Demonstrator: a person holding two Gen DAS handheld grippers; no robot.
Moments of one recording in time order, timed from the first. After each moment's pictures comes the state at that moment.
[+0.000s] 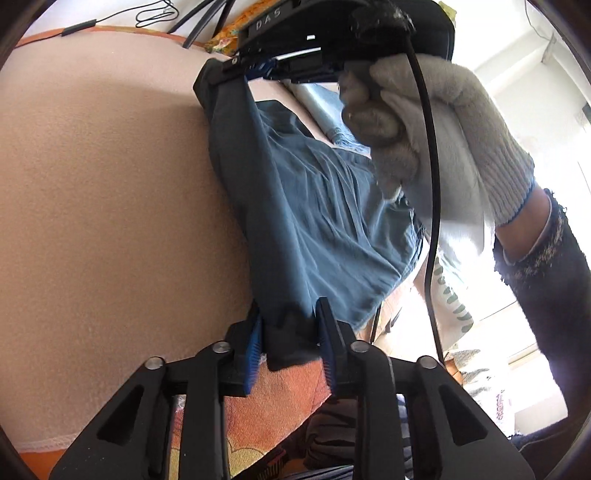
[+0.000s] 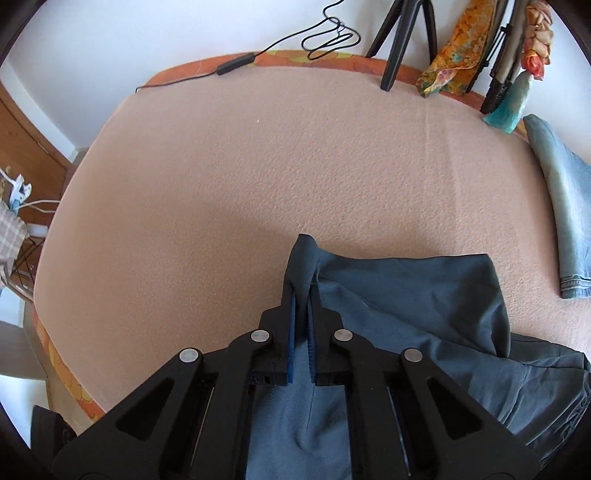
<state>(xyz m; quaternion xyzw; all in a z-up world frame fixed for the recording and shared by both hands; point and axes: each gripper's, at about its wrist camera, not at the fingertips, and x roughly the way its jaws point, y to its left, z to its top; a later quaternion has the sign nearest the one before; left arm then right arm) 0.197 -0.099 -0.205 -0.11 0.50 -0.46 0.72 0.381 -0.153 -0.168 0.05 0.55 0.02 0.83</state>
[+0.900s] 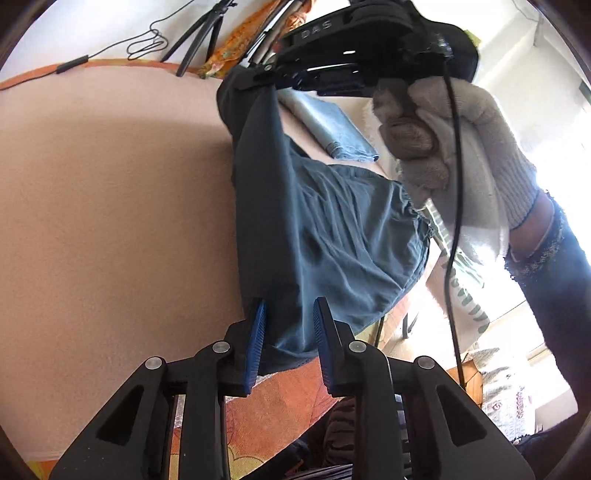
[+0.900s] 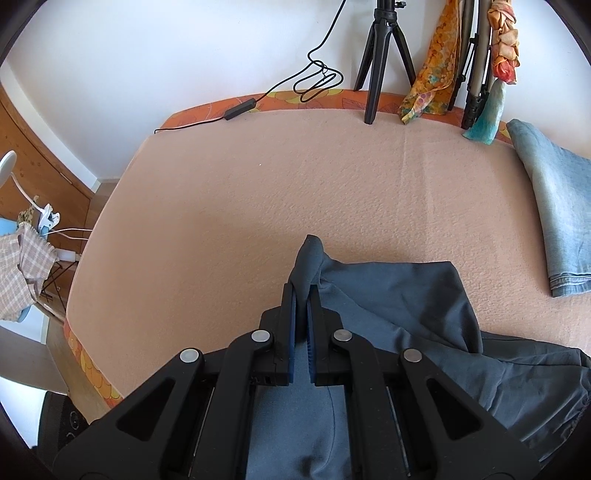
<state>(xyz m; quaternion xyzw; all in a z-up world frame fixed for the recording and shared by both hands) 0.200 -0.096 -0.191 -0.08 0.49 -0.44 0.75 0.370 -0.178 -0.131 0.09 0.51 0.05 0.85</state>
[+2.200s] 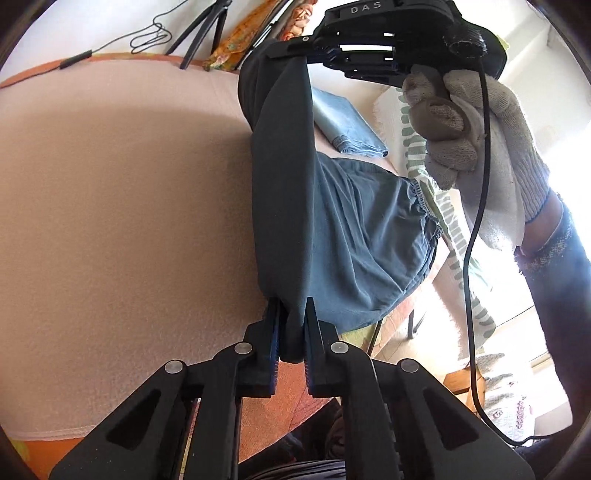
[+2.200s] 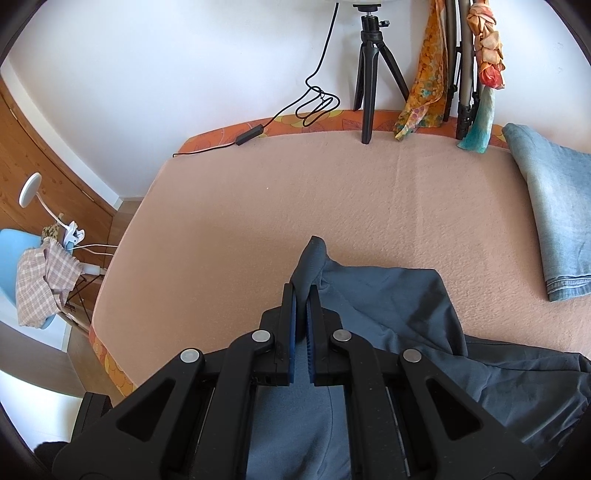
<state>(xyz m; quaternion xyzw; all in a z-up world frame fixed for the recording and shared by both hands) 0.187 -0.114 -0.178 -0.07 0.49 -0.42 0.76 0.356 -0.212 -0.108 0.13 0.48 0.09 0.86</state>
